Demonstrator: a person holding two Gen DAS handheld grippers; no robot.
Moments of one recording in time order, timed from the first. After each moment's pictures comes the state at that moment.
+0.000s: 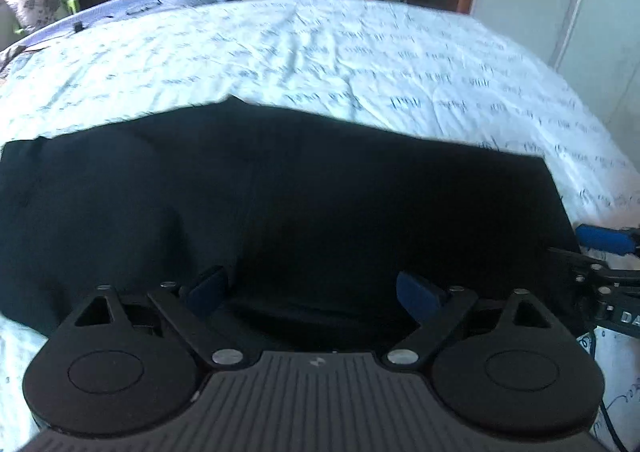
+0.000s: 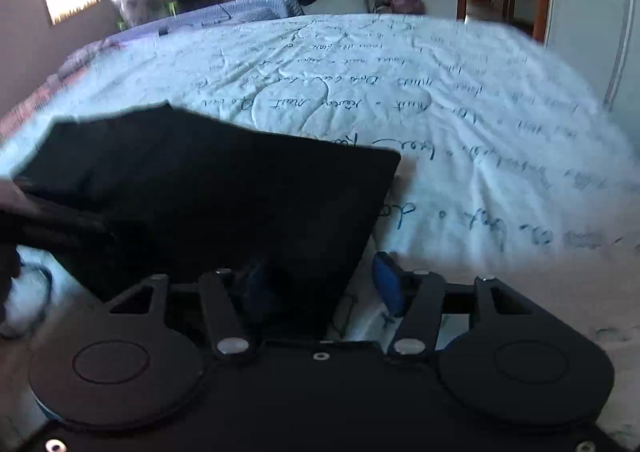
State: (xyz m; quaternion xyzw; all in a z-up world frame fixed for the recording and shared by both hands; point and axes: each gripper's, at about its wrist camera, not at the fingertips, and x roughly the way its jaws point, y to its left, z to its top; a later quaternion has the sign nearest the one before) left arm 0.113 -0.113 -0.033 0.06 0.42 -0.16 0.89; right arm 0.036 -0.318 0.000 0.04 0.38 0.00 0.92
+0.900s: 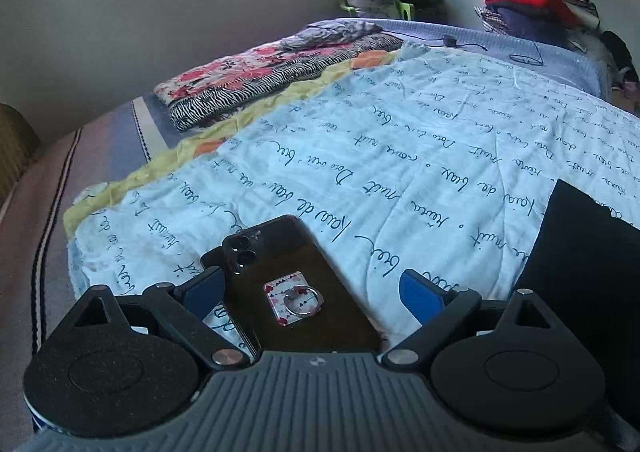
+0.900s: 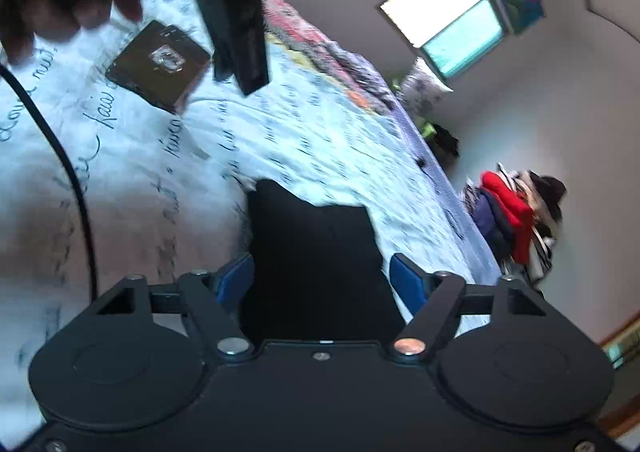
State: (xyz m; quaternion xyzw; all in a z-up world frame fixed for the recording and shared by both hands) left arm 0.115 0.247 0.028 -0.02 0.35 0.28 0.89; right arm 0.107 0.074 0.021 -0.45 0.13 0.28 0.84
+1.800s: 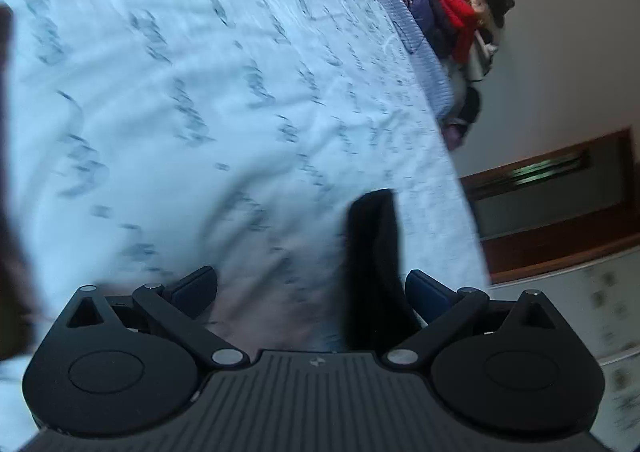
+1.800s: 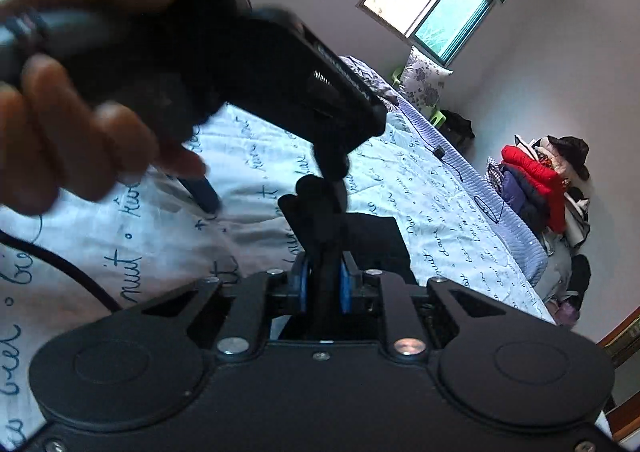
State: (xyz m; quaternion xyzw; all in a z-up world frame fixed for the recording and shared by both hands) left arm 0.218 0.273 -0.051 -0.47 0.41 -0.05 0.78; right arm 0.124 0.062 0.046 -0.33 0.16 0.31 0.88
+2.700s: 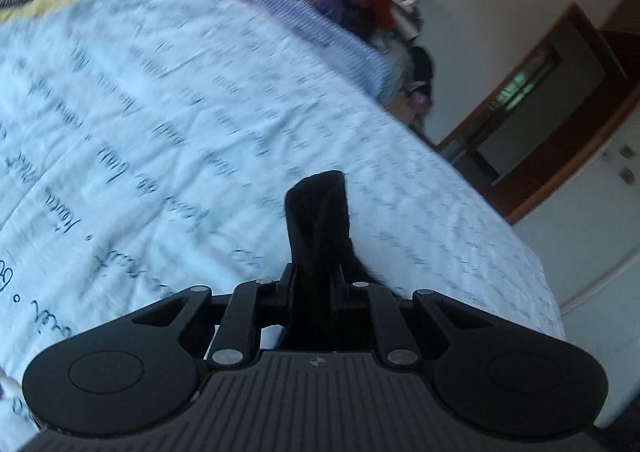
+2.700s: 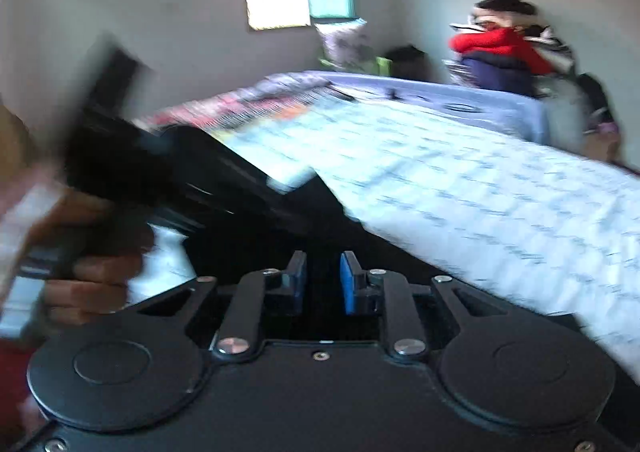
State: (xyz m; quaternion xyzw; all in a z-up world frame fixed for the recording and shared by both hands) left arm 0.222 0.174 0.023 -0.25 0.36 -0.09 0.89; right arm 0.158 -0.031 0.063 -0.02 0.26 0.27 0.93
